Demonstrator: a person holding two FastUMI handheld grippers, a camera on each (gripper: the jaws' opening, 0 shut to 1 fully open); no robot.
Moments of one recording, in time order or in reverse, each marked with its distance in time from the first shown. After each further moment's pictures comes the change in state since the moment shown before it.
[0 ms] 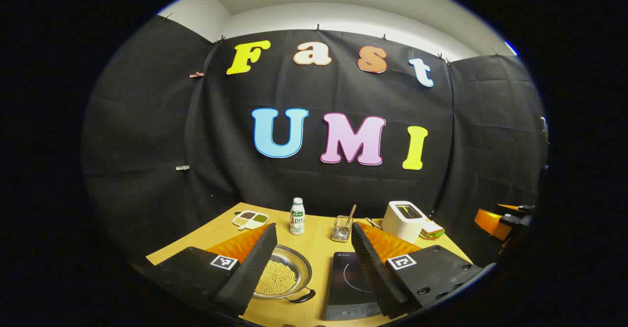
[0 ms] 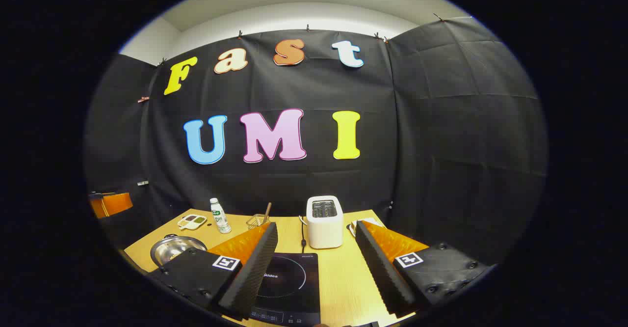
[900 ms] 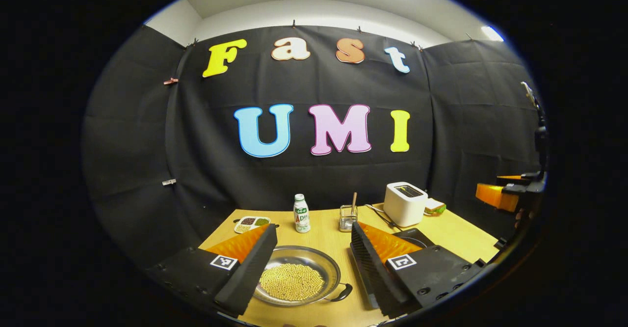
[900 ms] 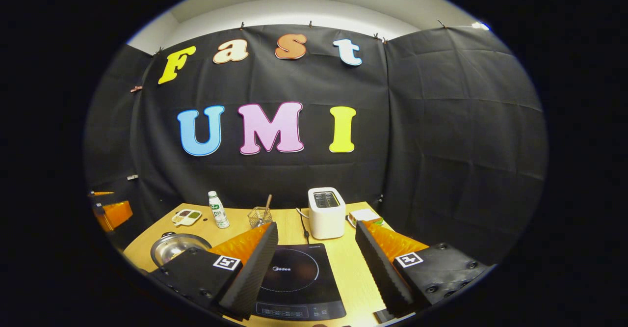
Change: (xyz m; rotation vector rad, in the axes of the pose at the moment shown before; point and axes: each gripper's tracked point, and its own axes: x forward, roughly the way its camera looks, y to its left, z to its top) left arm 0.011 0.064 -0.023 0.150 0.023 -0.159; right arm -0.029 0.064 -0.009 -0.029 0.030 -0.104
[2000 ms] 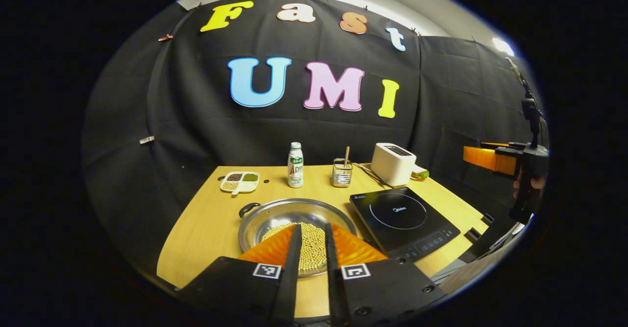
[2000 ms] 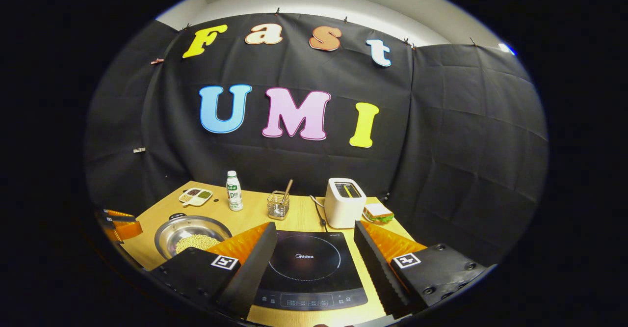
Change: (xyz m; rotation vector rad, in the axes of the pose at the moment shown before) left arm -0.016 0.059 -0.114 -0.077 0.226 -0.200; right arm -0.026 0.085 -0.020 -0.138 0.069 0.025
